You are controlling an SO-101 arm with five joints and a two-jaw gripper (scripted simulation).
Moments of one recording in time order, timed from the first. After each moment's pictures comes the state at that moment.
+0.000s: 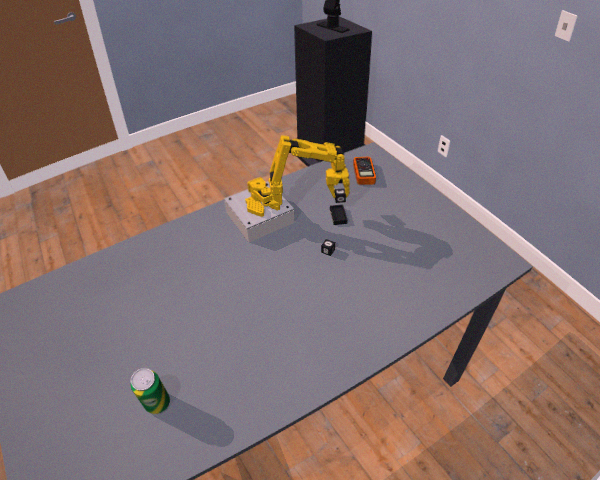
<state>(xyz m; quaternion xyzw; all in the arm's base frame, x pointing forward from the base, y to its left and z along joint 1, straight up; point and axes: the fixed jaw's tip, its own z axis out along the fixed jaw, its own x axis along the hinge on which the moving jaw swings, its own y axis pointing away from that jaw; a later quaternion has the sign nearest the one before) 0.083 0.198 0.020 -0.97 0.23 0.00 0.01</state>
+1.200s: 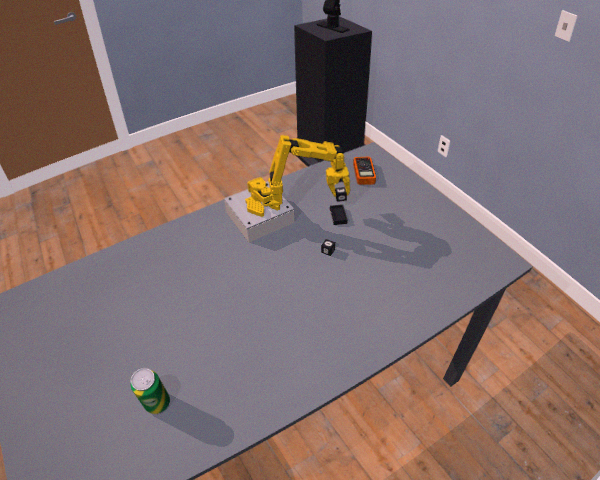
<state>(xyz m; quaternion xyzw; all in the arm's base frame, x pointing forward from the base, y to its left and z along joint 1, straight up) 0.079 0.204 0.019 -0.98 0.22 0.00 0.02</state>
